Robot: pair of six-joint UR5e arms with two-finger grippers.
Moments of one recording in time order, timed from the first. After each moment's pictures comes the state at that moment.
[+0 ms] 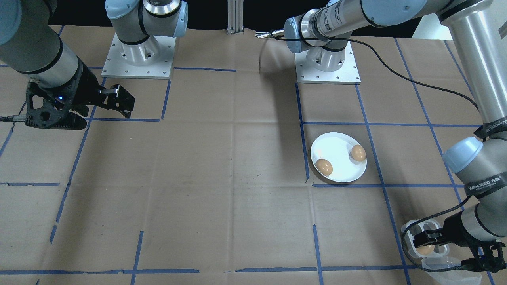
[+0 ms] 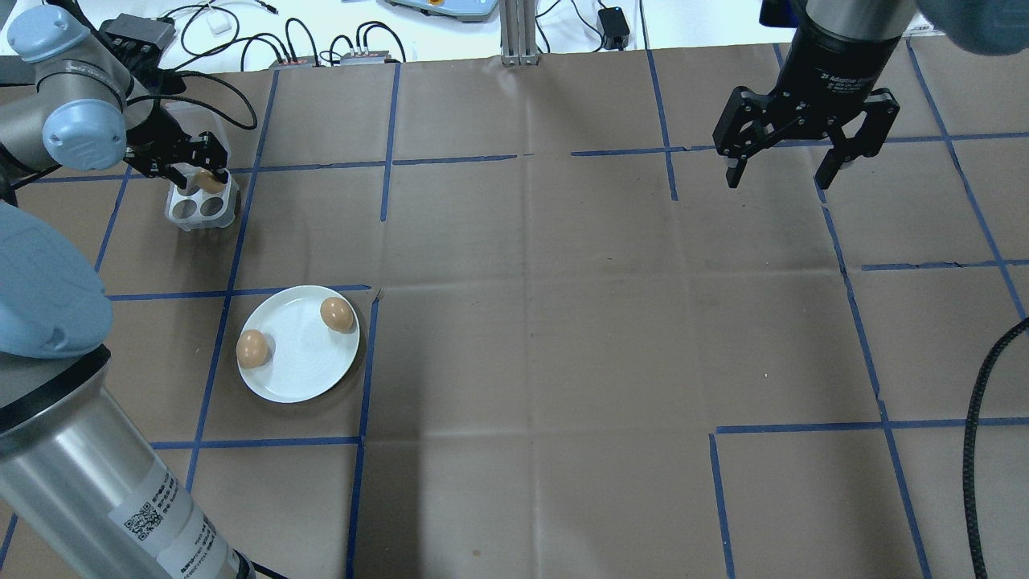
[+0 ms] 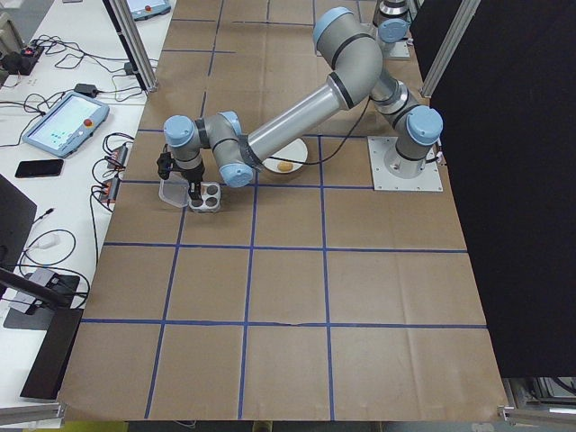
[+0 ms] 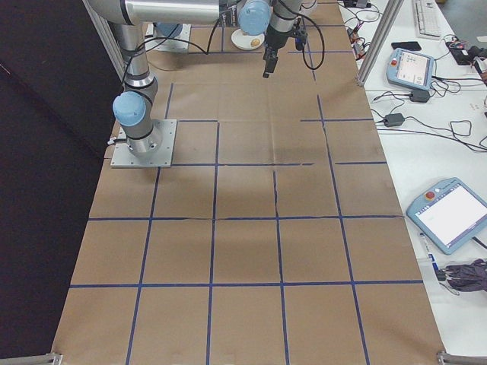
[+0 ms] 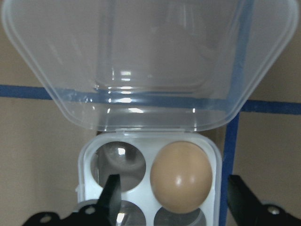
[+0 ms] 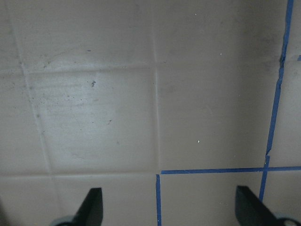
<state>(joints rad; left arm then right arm) -1.16 -2.30 -1.30 -1.09 1.52 0.34 1.51 -1.42 1.43 -1.38 -1.54 -0.02</state>
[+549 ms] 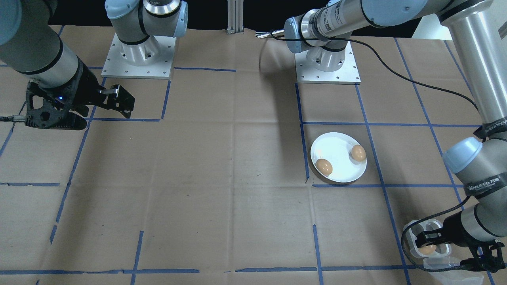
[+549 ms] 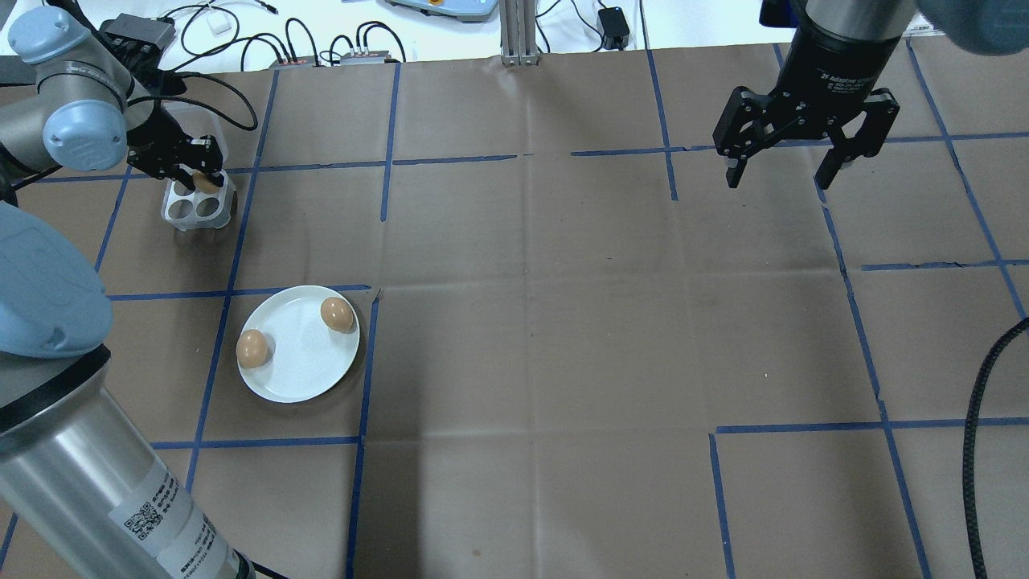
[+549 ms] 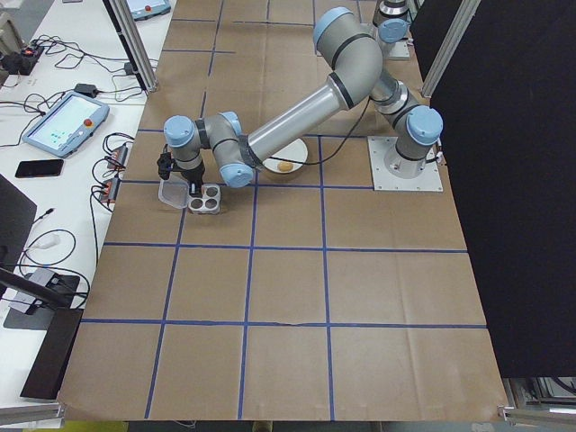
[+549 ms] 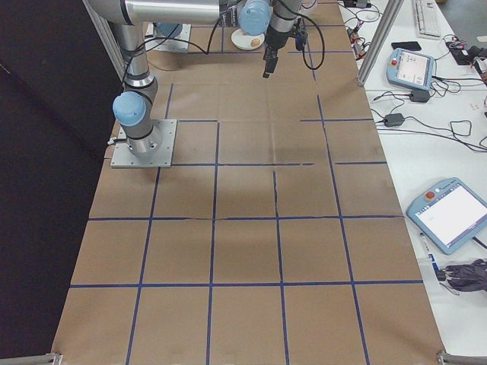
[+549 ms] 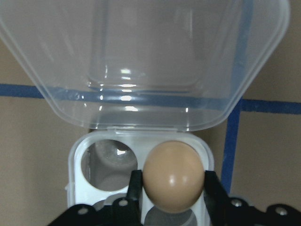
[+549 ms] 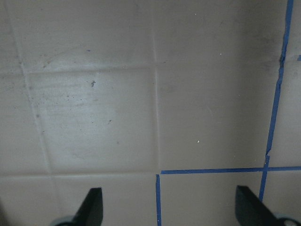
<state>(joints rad) -1.16 -2.29 -1.30 -1.09 1.52 0.33 1.51 -1.42 1.43 -1.38 -1.54 -0.02</state>
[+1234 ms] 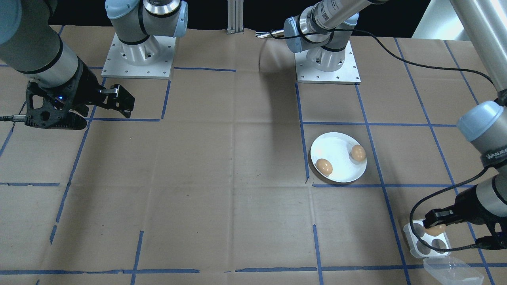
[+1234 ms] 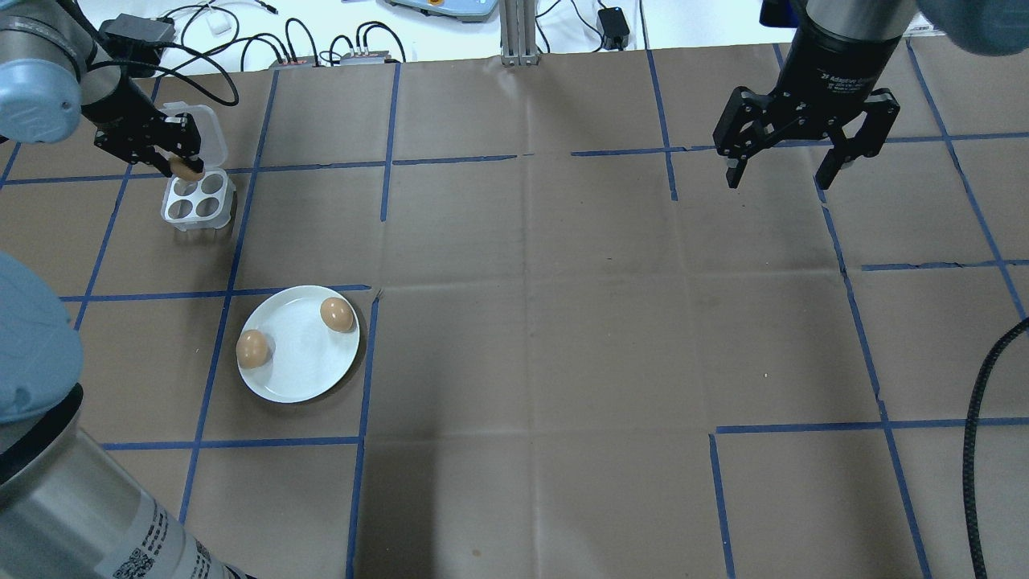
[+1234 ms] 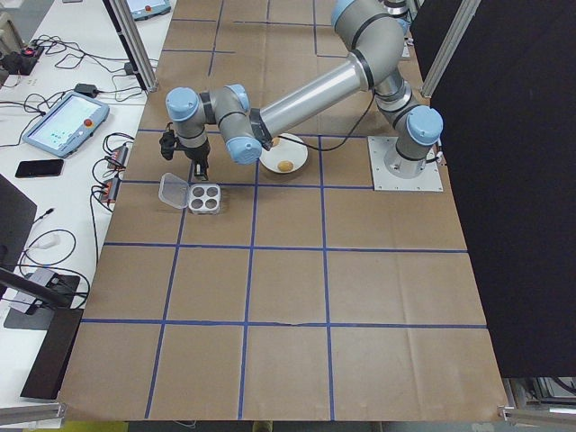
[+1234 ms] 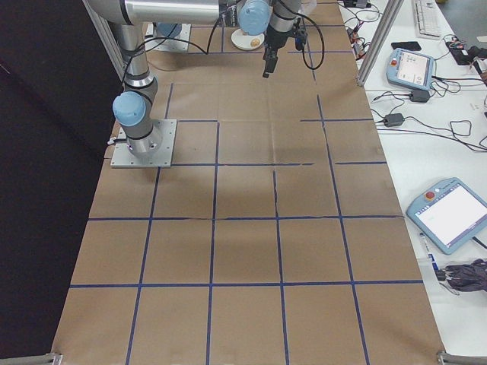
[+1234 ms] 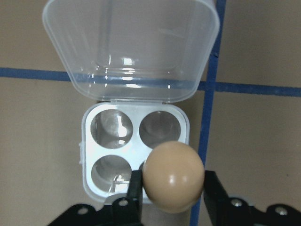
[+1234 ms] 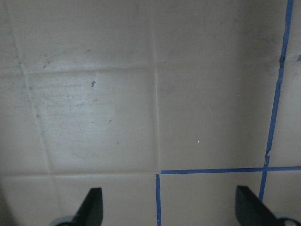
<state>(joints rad) -1.18 -2.11 -1.35 -1.26 1.52 0.29 1.51 -1.42 1.43 -1.38 -1.54 -0.02</state>
